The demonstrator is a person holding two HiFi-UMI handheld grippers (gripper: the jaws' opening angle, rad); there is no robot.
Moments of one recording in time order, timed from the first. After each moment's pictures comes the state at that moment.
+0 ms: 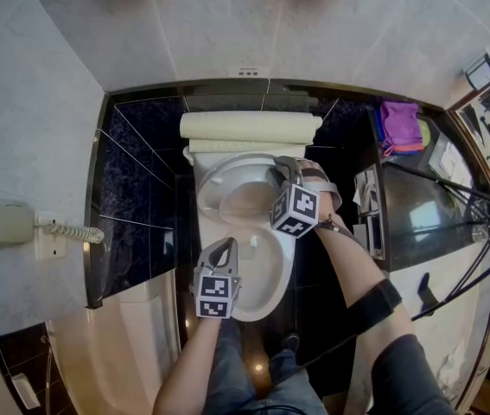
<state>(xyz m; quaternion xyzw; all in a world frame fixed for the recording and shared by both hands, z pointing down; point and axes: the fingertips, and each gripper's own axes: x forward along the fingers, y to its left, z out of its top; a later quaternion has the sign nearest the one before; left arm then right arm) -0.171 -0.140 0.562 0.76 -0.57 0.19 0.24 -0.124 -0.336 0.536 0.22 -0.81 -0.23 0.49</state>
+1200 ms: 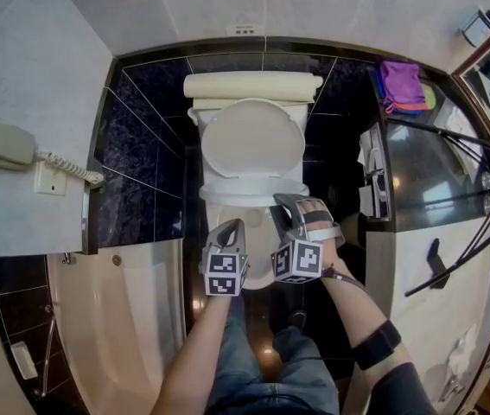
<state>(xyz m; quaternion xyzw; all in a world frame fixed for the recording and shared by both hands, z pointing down) -0.128 -0.062 0.595 0.73 -0.59 0.20 0.26 -0.073 -0.123 0.546 0.20 -0.84 -0.27 0.43</state>
